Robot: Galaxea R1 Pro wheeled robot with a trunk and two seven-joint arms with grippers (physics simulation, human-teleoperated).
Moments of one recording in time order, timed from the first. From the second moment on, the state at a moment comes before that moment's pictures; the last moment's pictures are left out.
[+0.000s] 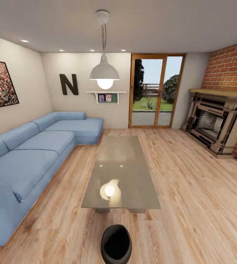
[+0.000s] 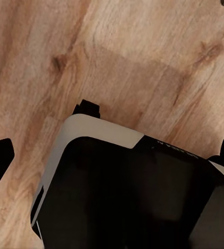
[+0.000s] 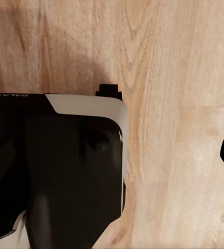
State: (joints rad) left arm -0.38 0.12 -0.42 0.04 0.83 0.22 -0.11; right arm -0.37 -0.06 0.35 0.03 -0.33 0.25 0.08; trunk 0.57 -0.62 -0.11
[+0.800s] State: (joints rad) left arm -0.37 0.12 -0.42 0.04 0.81 0.21 -0.10; right arm -0.37 -0.06 0.35 0.03 -0.32 0.25 0.08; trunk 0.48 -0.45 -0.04
